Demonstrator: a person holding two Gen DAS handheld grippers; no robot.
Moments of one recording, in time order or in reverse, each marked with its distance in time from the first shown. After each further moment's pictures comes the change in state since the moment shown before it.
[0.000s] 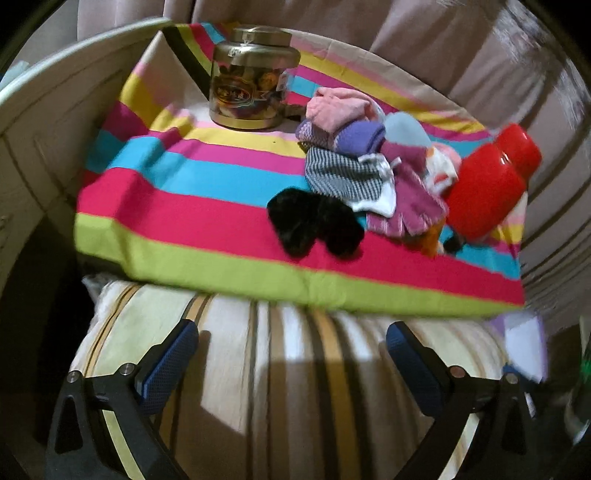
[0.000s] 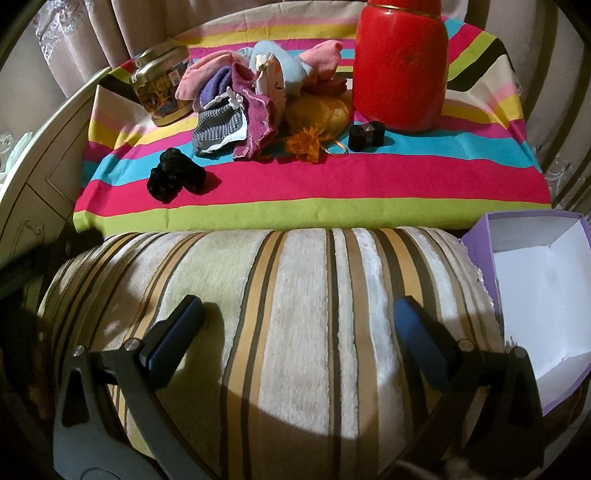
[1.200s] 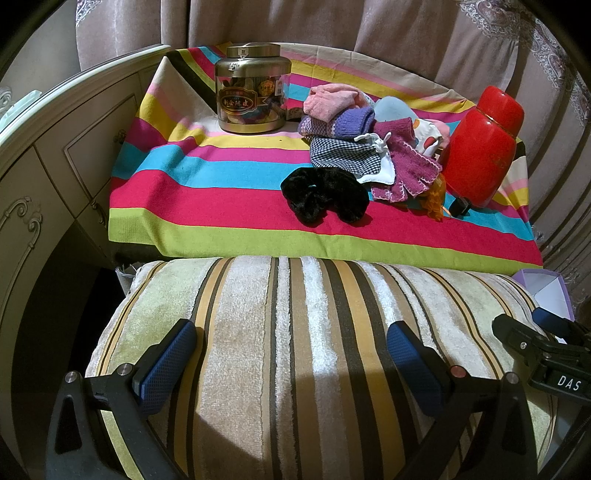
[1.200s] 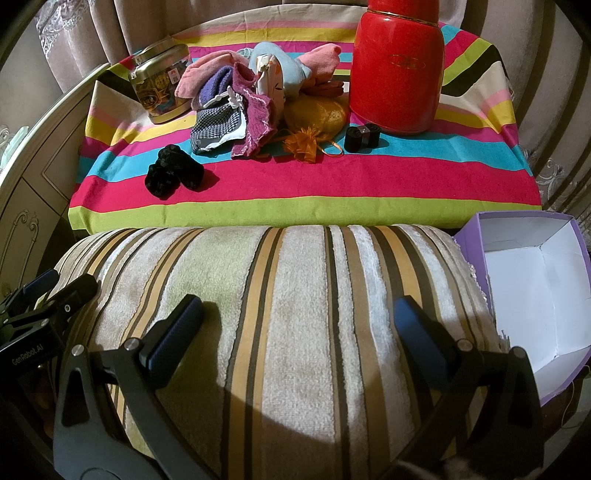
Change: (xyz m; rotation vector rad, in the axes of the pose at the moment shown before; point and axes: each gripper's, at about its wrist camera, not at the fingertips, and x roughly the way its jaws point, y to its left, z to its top) left arm -0.029 -0.004 -0.060 0.135 -0.071 0.111; right arm -0.005 0.005 -0.008 -0.003 -0.025 -0.044
